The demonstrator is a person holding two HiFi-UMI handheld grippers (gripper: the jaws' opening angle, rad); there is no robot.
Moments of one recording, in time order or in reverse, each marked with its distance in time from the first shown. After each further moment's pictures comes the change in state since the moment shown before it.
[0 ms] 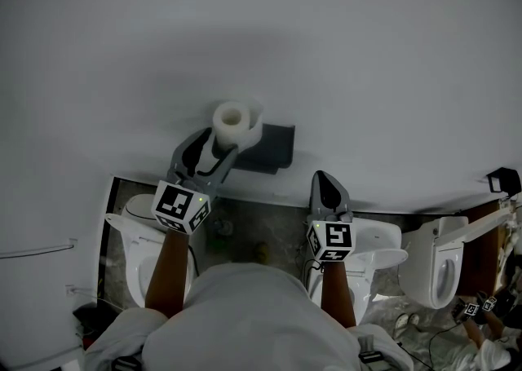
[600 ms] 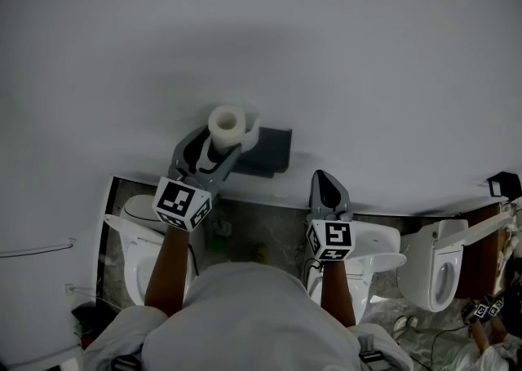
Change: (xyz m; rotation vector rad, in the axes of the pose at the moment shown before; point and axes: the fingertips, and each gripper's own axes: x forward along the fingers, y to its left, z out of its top) left arm 0.022 -0.001 0.001 0.018 0.004 -0.008; right arm 0.012 -0.014 -0.002 0.000 0.003 0.009
